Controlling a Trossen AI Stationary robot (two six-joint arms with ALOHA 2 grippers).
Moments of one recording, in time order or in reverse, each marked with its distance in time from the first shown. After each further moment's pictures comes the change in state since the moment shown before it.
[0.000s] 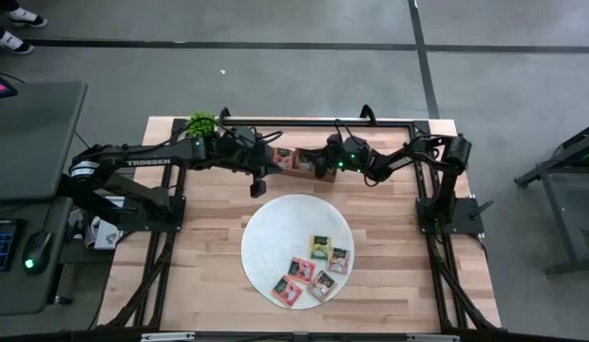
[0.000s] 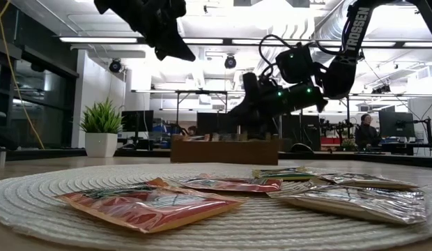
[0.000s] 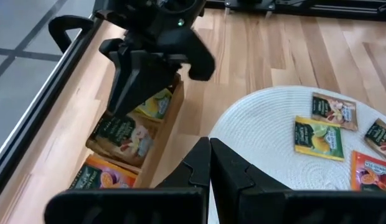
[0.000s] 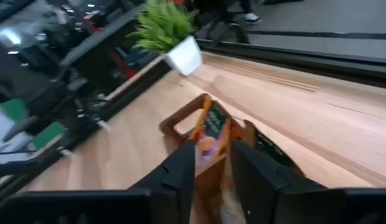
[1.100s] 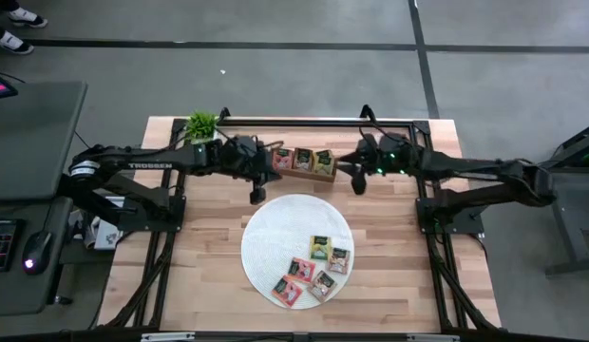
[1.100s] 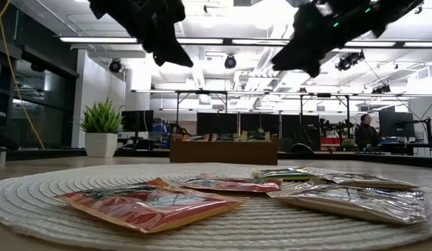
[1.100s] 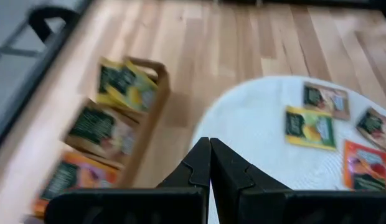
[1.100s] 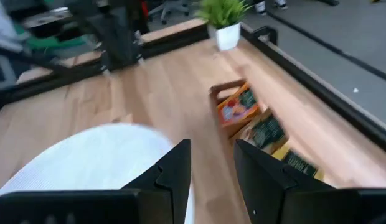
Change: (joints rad) left arm -0.041 0.001 -0.058 0.050 -0.007 -0.012; right arm 0.111 -0.783 0.000 -0.962 0.005 -0.352
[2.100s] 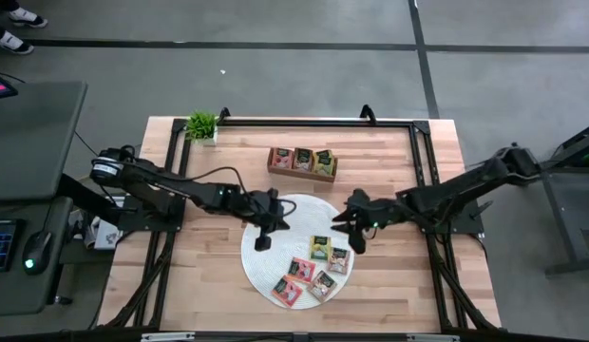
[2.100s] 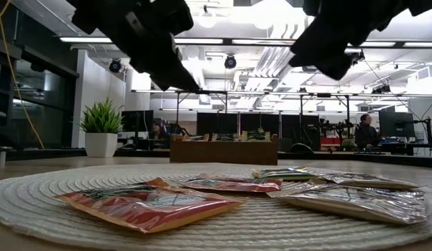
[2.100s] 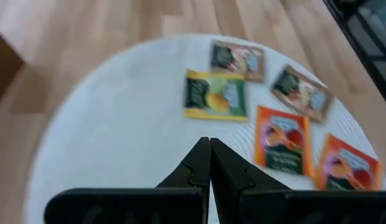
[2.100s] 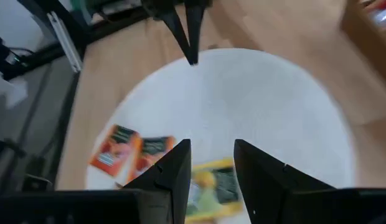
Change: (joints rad) left arm -0.341 0.207 -0.131 0.306 -0.063 -0.181; right arm 0.620 0.126 0.000 -0.036 0.309 0.386
